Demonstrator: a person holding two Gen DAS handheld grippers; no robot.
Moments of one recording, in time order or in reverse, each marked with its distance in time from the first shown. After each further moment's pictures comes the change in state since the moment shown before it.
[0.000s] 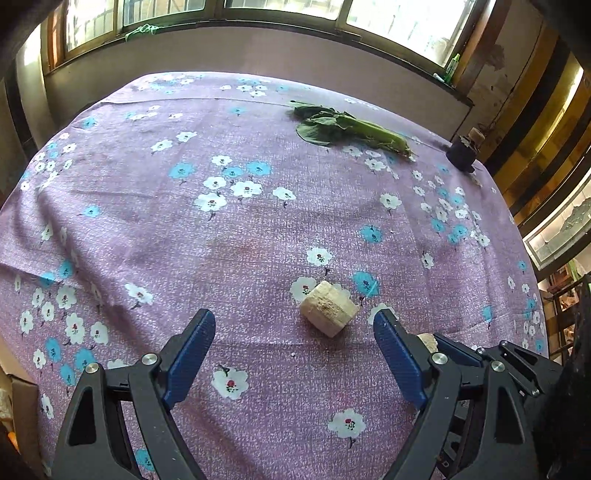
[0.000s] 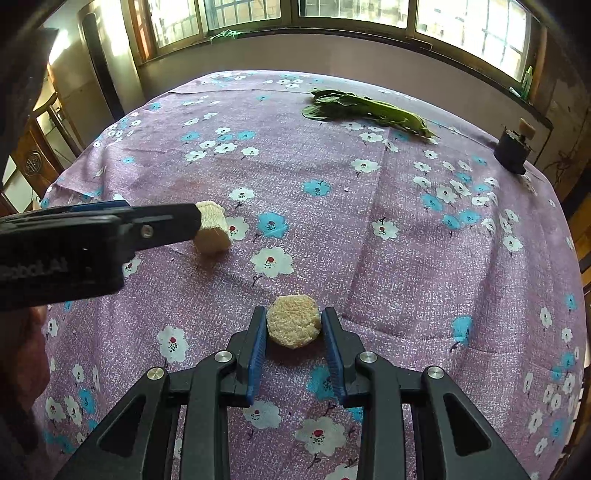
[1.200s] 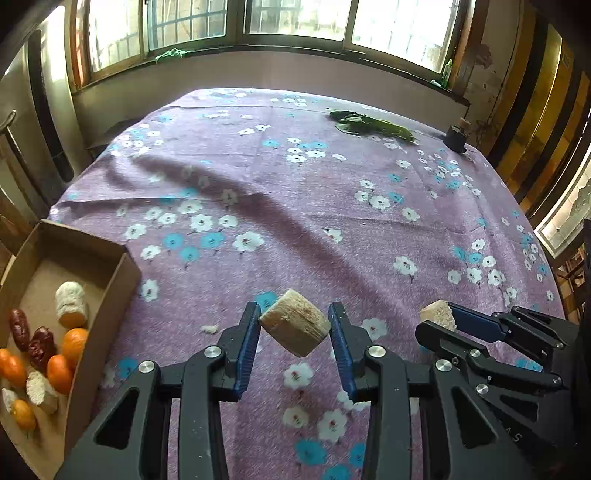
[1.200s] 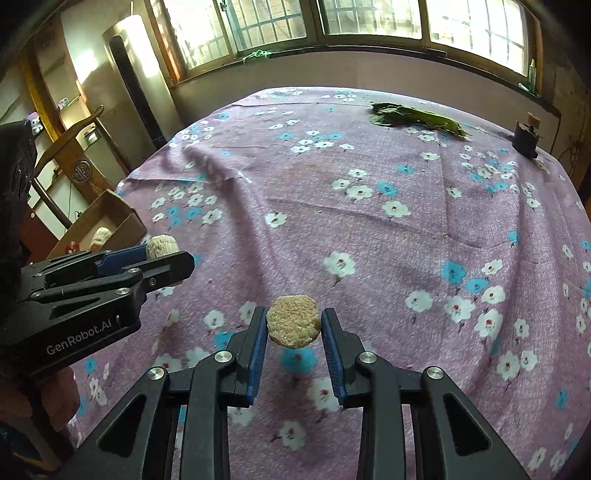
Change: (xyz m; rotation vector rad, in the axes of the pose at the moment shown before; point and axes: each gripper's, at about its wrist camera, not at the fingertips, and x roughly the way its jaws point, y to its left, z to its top) left arm -0.114 0.062 -0.119 0.045 -0.102 0.102; right arm -0.068 0.099 -0.069 0.042 -0.085 0.167
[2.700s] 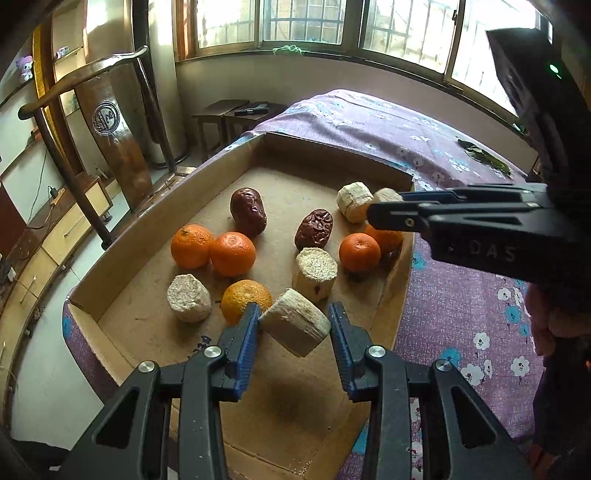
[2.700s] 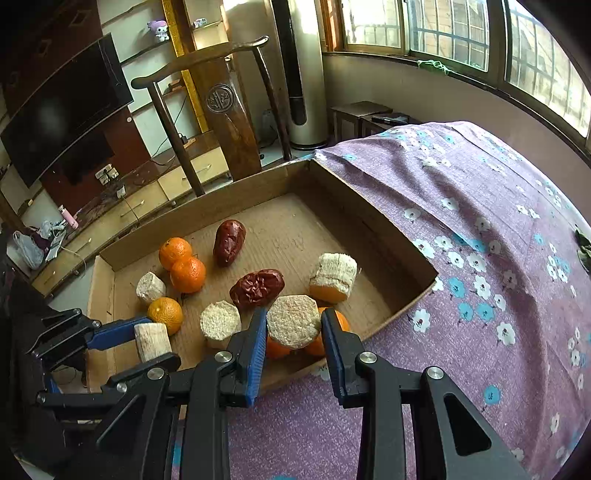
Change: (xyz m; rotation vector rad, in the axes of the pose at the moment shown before) left arm -0.098 0.196 -0.111 -0.211 -0.039 0.202; right arm 0.084 0.261 0.059 -0.438 0.076 0.264
